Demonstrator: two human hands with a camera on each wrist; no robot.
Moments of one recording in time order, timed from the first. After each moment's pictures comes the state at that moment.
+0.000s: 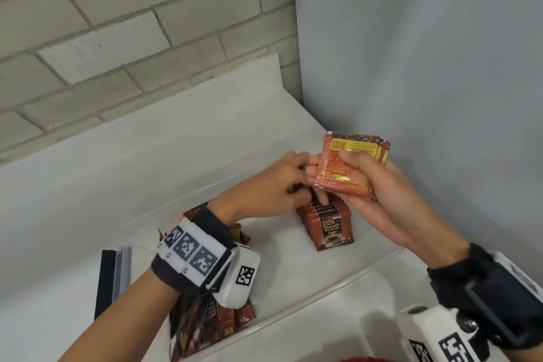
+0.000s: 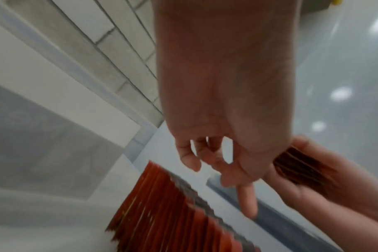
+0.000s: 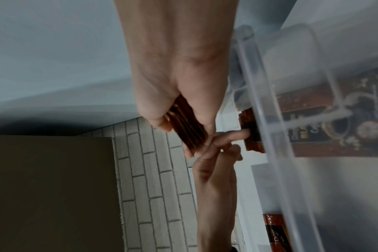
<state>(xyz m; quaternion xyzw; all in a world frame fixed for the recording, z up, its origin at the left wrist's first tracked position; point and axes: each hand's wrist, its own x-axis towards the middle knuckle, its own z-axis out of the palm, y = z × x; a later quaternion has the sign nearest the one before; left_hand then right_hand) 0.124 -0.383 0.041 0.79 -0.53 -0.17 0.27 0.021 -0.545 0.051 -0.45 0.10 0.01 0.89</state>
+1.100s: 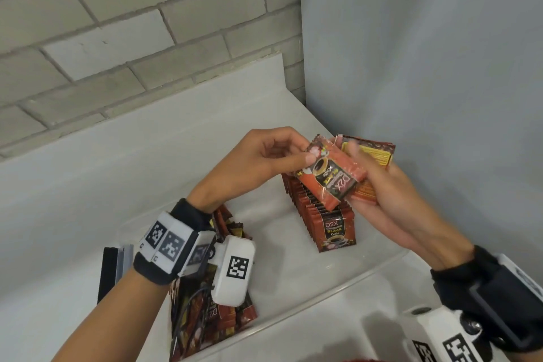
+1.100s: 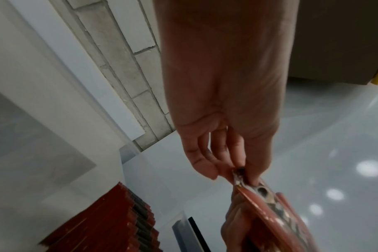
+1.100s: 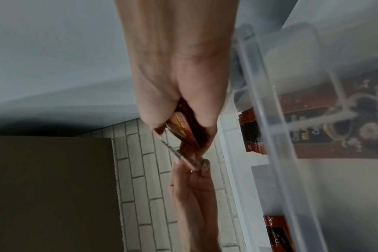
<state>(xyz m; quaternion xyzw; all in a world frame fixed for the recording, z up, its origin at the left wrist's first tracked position) 0.118 -0.372 0.088 0.74 -0.33 -0.22 0.54 0.023 -0.544 0.049 -0.48 0.08 0.00 0.87</state>
